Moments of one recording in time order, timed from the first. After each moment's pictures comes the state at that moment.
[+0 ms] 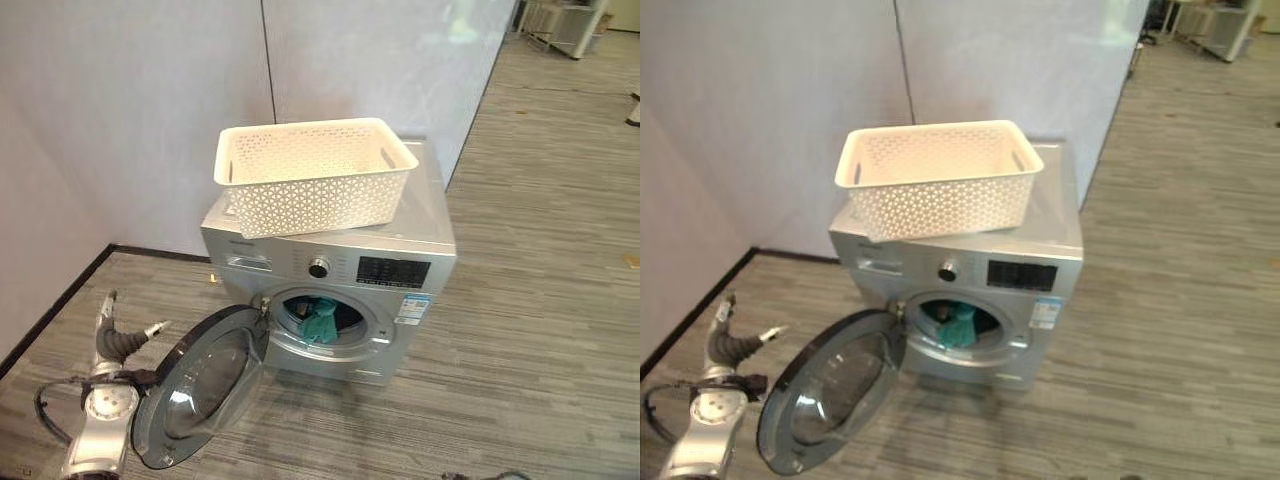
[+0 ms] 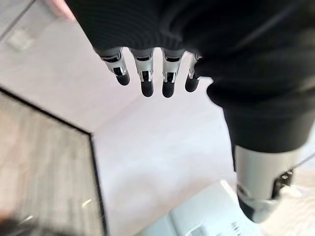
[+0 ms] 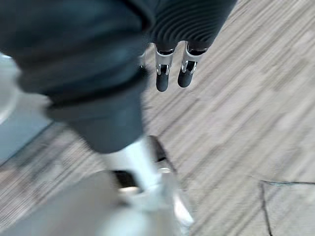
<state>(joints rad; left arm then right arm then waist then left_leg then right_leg) 0.02 0.51 0.19 0.31 0.06 -0.01 0.30 -0.02 -0.31 0.50 1.21 -0.20 0.06 0.05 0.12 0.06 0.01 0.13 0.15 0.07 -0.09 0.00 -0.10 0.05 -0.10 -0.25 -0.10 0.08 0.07</state>
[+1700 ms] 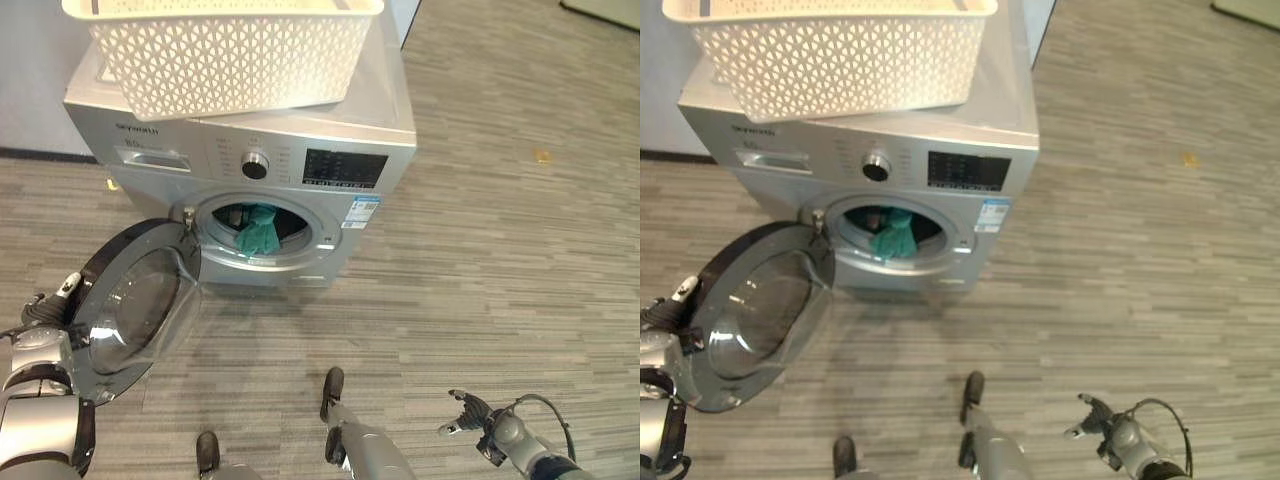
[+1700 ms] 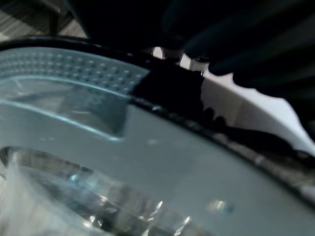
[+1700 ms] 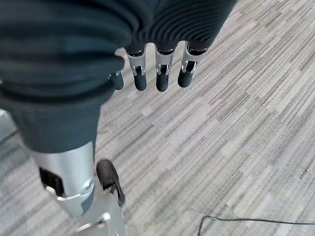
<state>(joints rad) -0.60 0.80 0.05 1.31 -0.46 0.04 0.10 -0.12 -0.54 0.48 0.94 -0.17 0.00 0.08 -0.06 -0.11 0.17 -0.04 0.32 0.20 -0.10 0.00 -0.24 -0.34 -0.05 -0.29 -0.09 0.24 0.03</state>
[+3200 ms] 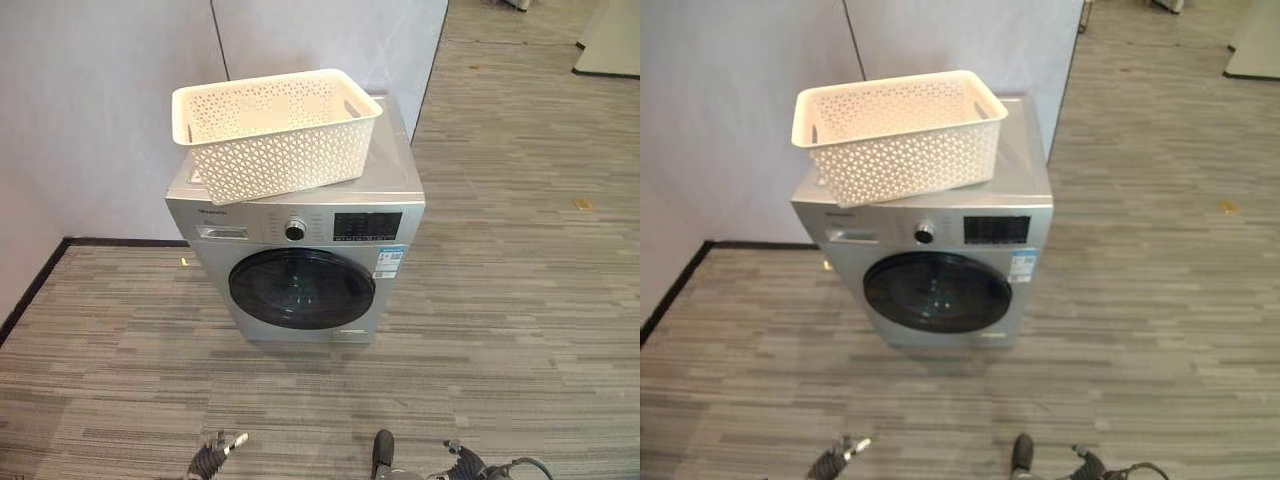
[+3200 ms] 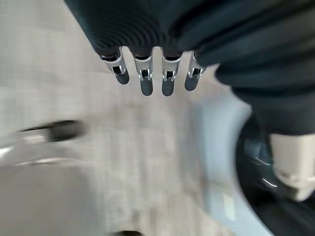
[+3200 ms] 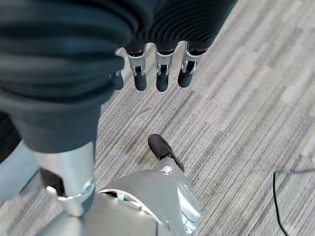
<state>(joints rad) 0.13 0.25 -0.20 1.16 -0.25 -0.19 0.00 0.06 -0.37 0.35 1.08 -0.15 -0.07 0.00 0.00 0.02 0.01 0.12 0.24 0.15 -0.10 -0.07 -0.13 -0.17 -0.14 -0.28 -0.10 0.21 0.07</state>
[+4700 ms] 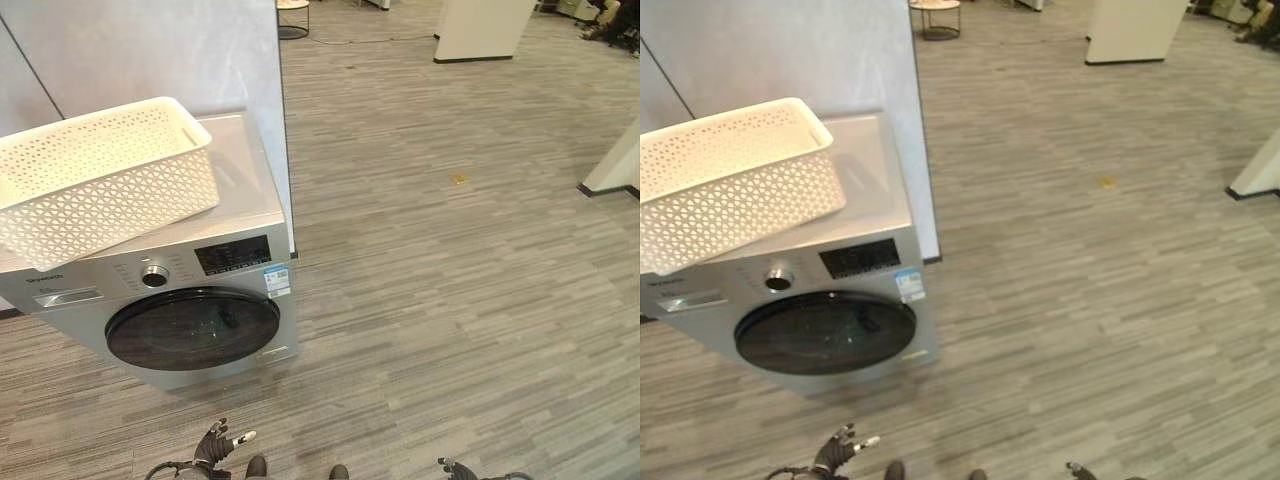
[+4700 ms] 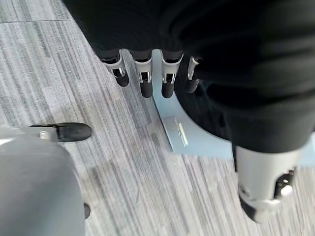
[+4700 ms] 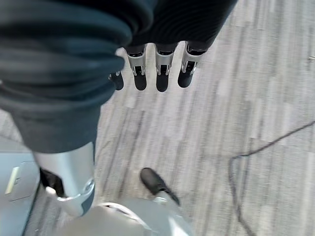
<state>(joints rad) 0.08 0.25 -0.22 1.08 -0.26 -0.20 0.02 0.04 -0.33 0.39 1.13 -0.08 -0.04 0.00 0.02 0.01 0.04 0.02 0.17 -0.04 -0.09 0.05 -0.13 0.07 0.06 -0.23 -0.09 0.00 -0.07</state>
